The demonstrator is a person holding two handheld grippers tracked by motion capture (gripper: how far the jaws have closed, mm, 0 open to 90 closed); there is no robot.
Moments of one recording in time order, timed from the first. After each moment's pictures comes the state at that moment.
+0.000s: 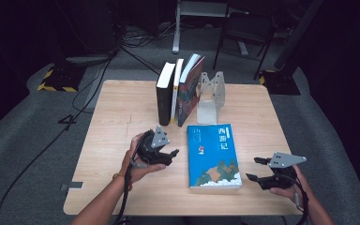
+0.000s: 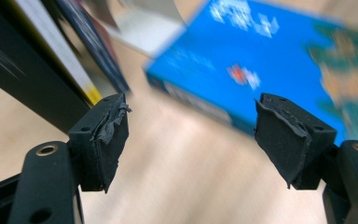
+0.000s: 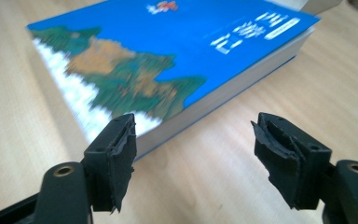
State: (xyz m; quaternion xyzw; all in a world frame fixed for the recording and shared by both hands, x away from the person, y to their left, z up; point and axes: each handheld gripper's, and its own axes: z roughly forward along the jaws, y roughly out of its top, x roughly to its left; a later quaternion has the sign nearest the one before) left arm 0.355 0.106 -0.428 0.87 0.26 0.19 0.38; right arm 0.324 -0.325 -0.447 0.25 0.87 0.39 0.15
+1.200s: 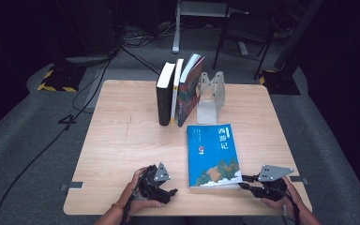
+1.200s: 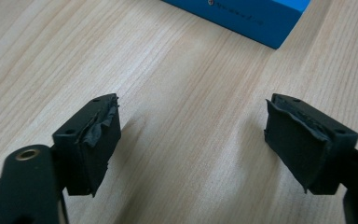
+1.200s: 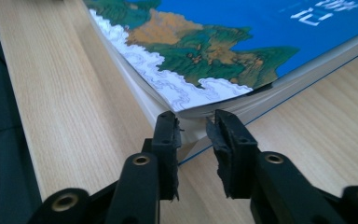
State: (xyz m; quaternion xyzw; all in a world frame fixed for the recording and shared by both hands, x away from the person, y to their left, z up) left arm 0.304 0.100 -0.497 0.90 0.26 0.09 0.34; right arm 0.303 -0.298 -0.468 0.22 0.89 0.39 0.12
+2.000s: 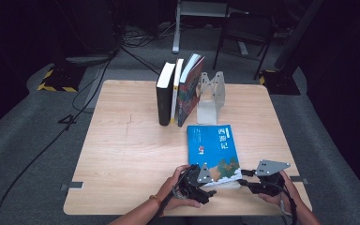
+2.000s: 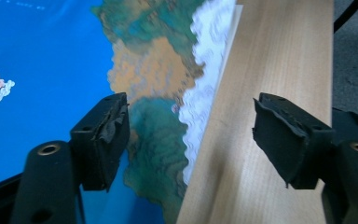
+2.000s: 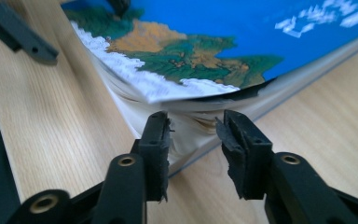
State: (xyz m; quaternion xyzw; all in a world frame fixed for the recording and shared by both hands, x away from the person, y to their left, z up) left arm 0.309 -0.012 -0.474 0.91 0.17 0.07 0.38; right arm 0.314 -0.289 -0.461 0.24 0.89 0.36 0.12
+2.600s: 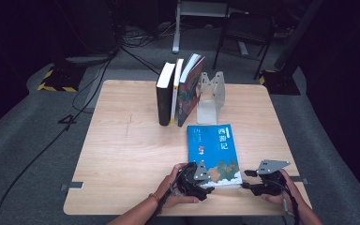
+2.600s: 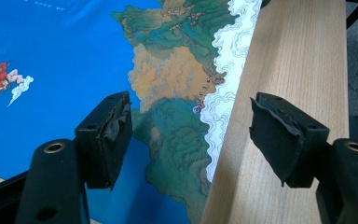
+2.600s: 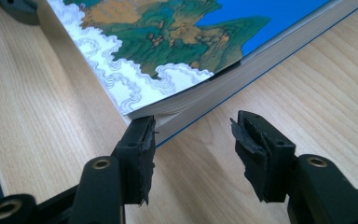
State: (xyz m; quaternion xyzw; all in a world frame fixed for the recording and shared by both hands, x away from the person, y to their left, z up) left arm 0.315 -0.006 -0.477 0.90 0.16 0.08 0.39; right arm 0.320 -0.302 -0.474 0.27 0.89 0.34 0.10
